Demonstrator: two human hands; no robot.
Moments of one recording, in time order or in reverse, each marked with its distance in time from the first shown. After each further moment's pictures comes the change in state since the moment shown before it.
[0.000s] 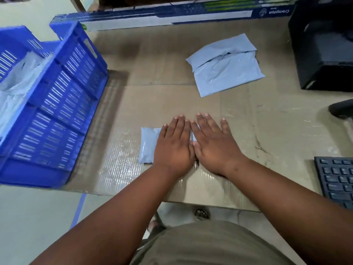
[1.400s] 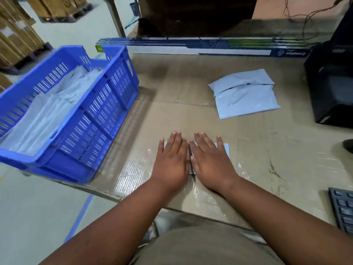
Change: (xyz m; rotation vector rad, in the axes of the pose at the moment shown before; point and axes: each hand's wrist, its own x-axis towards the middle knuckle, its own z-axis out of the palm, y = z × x) left_hand -0.033 -0.048 -0.024 0.035 0.063 -0.069; right_hand 0.013 -0.057 -0.018 0.032 0.079 -0.131
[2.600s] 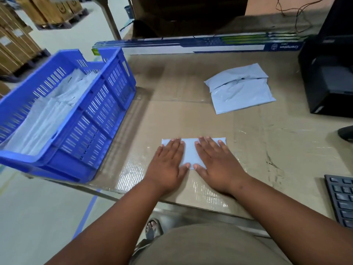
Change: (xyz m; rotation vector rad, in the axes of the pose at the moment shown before) left_hand -0.027 -0.023 0.011 -0.023 -0.091 0.083; right_hand -0.034 0.025 0.014 0.000 -0.109 -0.026
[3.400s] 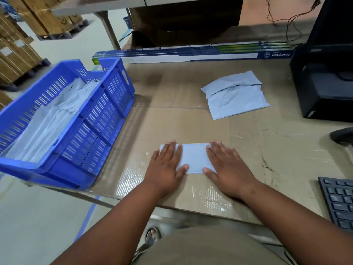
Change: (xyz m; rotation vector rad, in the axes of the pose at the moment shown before) left_hand 0.009 0.000 -0.002 -0.023 -0.078 -0.081; right_hand -0.021 0.026 -0.005 0.046 -0.035 0.097
